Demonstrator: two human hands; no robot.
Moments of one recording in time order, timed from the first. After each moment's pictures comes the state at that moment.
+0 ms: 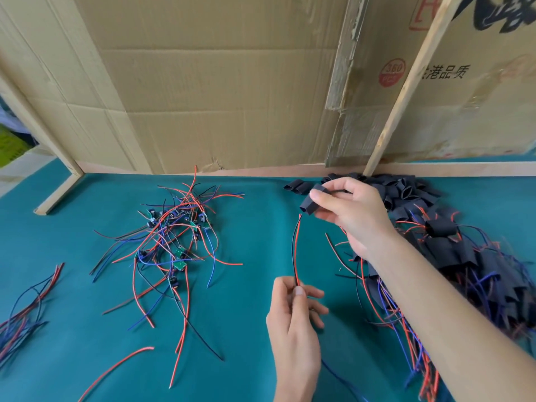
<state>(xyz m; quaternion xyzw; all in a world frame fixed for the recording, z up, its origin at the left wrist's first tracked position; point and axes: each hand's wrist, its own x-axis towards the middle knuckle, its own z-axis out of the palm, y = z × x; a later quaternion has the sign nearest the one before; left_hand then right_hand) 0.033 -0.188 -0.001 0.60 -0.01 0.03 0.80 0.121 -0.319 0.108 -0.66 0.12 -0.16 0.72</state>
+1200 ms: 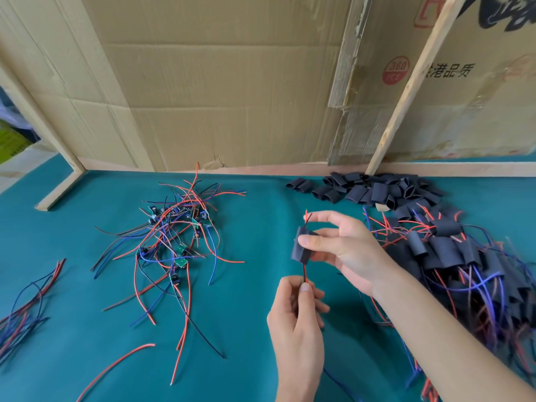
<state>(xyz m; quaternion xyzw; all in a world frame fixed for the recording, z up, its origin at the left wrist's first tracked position) 0.033 -0.186 -0.004 0.62 0.00 0.04 0.78 0.092 -0.306 0.073 -0.66 0.08 0.00 0.75</state>
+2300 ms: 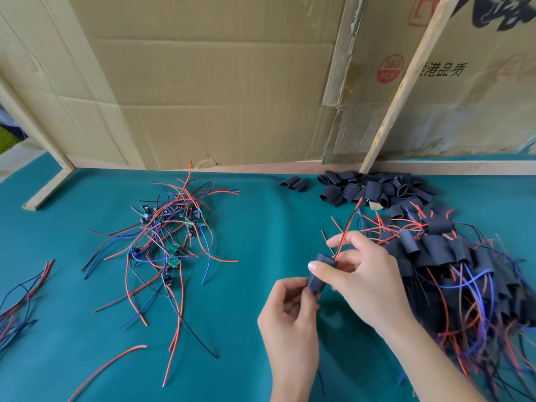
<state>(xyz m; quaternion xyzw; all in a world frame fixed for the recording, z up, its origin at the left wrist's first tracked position) 0.031 -0.189 -0.004 0.64 0.02 0.06 0.76 0.036 -0.306 0.064 -0.85 0.13 -0.18 0.47</state>
